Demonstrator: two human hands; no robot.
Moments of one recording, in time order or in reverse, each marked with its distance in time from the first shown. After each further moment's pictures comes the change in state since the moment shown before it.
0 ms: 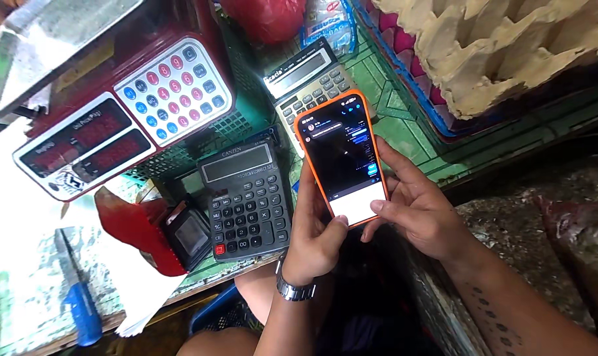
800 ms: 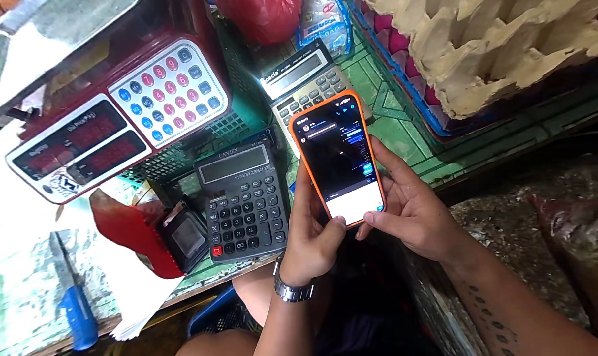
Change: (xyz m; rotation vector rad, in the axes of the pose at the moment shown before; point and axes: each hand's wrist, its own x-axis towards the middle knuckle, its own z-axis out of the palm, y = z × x) left_hand -0.001 0.000 0.001 0.031 0.008 0.005; right_hand -0.001 -0.002 0.000 -0.065 -0.031 0.015
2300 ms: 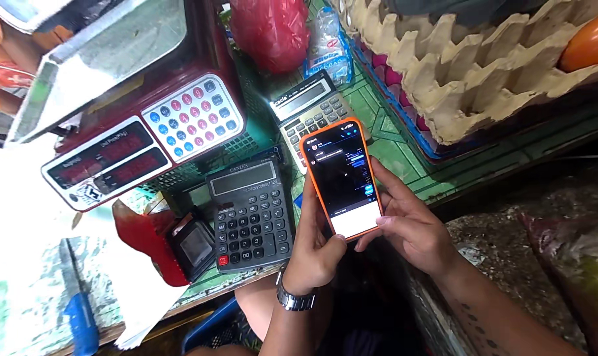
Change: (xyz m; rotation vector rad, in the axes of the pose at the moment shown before) left_hand 0.003 -0.003 -0.005 -0.035 -0.077 0.028; right_hand 0.002 0.004 0.002 0.023 0.029 -0.061
